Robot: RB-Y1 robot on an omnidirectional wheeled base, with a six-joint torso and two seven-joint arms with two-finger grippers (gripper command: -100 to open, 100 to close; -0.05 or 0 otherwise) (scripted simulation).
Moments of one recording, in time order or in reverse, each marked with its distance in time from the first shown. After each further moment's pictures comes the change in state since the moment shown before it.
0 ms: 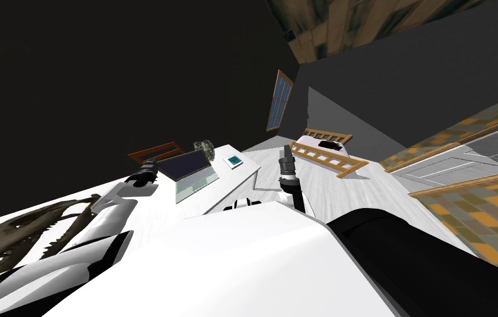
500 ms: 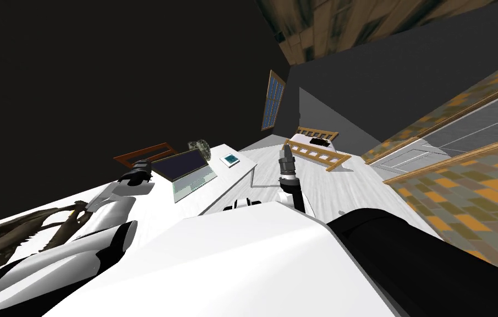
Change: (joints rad) left arm -0.086 -0.007 0.091 0.136 -0.054 -0.054 -0.053; right arm -0.001 0.000 0.000 0.000 0.000 0.000 0.000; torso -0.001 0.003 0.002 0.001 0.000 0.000
